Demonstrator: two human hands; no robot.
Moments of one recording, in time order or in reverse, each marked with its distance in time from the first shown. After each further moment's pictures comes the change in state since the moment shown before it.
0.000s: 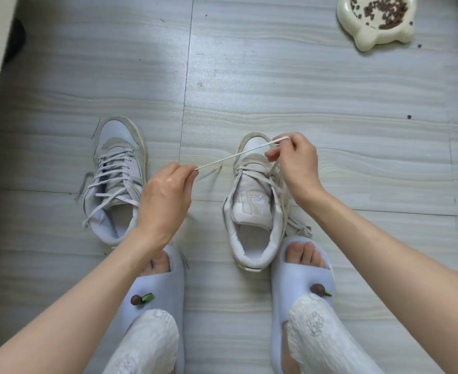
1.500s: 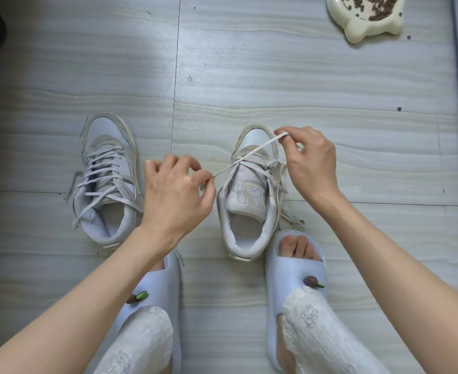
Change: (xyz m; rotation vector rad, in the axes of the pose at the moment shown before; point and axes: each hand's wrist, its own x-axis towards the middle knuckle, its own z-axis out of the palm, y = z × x) left_hand 0.003 0.035 -0.003 0.291 -0.071 0.072; right_hand -0.006 0.009 -0.031 -0.336 0.096 -0.393
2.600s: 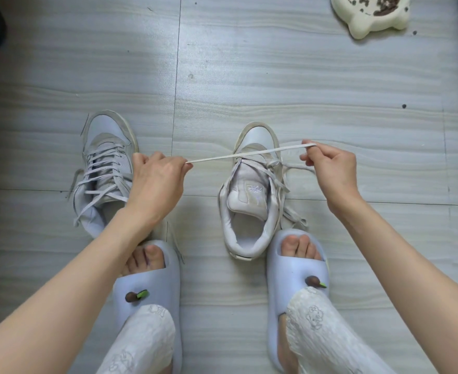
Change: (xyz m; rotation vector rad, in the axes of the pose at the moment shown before) left_hand 0.013 -0.041 0.016 0.011 -0.181 -0.016; right_hand -0.003 0.033 -0.013 0.357 0.007 0.505
